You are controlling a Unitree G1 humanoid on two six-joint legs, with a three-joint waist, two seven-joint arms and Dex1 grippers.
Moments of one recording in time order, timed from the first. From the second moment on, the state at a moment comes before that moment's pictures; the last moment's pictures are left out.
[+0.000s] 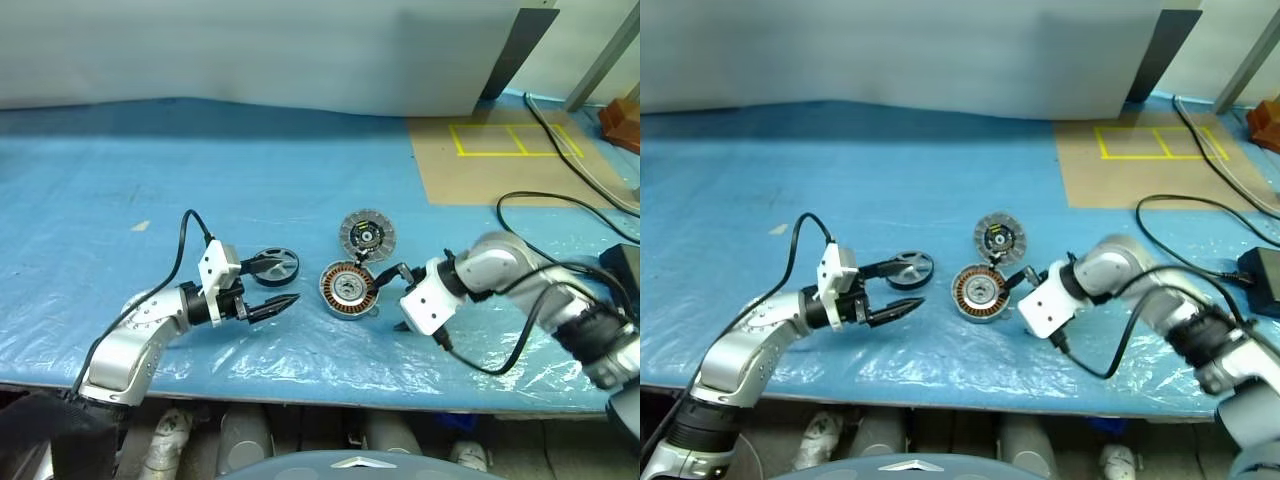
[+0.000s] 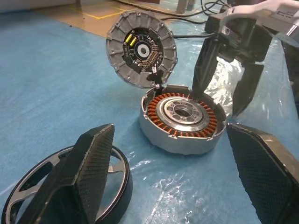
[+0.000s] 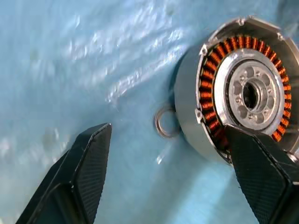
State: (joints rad) left arm -0.11 0.53 -0.05 -0.23 -0.48 0.30 -0.98; right arm -0.47 -0.93 0.52 -0.08 -0.11 -0.26 1.20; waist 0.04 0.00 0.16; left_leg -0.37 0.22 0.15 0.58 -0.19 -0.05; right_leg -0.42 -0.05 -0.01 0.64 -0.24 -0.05
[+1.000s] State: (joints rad) left arm -0.19 0.49 -0.08 -0.19 -0.50 0.33 -1.00; right arm -0.12 -0.72 -0.16 -0.71 0.36 0.73 0.83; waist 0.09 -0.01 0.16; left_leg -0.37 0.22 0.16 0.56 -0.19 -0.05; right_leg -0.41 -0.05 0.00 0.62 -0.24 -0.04
